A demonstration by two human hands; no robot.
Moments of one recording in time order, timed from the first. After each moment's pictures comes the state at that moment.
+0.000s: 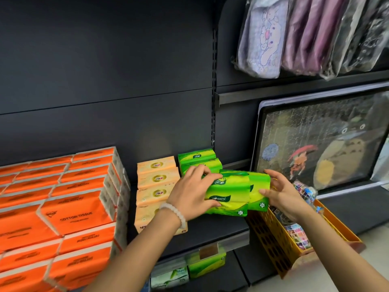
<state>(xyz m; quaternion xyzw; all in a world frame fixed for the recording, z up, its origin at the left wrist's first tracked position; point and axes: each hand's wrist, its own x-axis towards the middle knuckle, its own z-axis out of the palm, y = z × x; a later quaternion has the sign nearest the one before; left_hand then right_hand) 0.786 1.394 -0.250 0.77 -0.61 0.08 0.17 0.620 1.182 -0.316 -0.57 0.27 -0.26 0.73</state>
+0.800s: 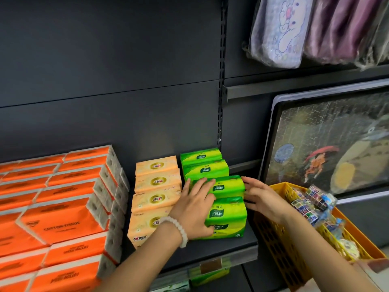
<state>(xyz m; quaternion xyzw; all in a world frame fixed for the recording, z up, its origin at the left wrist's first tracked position) 0.805 1.377 -0.299 0.79 -0.61 0.04 -0.02 0.689 1.181 -0.338 -0.55 0.27 -0.13 0.78</state>
